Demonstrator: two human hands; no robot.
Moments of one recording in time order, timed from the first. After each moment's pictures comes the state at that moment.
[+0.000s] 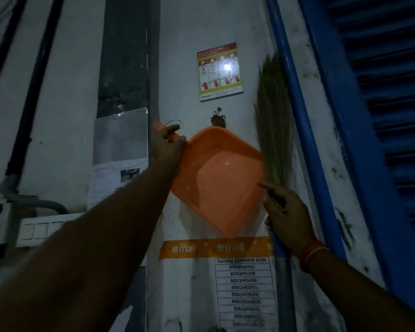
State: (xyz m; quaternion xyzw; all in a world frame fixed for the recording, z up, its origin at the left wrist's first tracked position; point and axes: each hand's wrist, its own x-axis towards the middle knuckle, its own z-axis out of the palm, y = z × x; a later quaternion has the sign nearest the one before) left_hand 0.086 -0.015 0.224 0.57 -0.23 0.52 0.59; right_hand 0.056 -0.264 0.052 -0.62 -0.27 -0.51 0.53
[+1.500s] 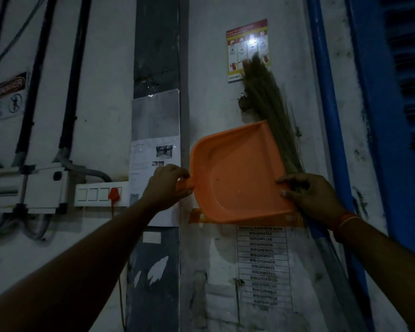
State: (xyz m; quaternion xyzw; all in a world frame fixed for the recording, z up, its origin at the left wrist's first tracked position) left_hand 0.049 0.099 0.087 0.85 -0.16 0.50 0.02; right_hand 0.029 -0.284 0.052 -0.73 -0.30 -0.40 0.47
